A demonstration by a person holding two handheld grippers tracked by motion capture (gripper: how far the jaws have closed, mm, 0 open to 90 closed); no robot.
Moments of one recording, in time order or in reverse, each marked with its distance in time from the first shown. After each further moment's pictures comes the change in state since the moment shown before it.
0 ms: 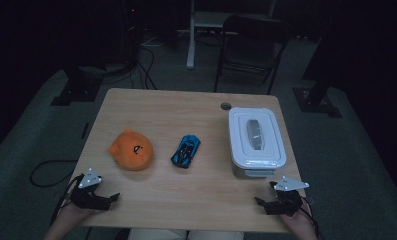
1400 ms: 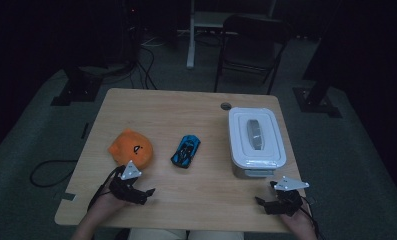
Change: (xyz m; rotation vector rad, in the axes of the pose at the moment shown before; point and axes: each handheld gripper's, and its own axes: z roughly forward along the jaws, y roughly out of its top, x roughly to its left) left arm -0.078 0.086 0.042 0.009 -0.101 0.119; right arm 0.000 0.000 0.000 0.000 -0.009 0.010
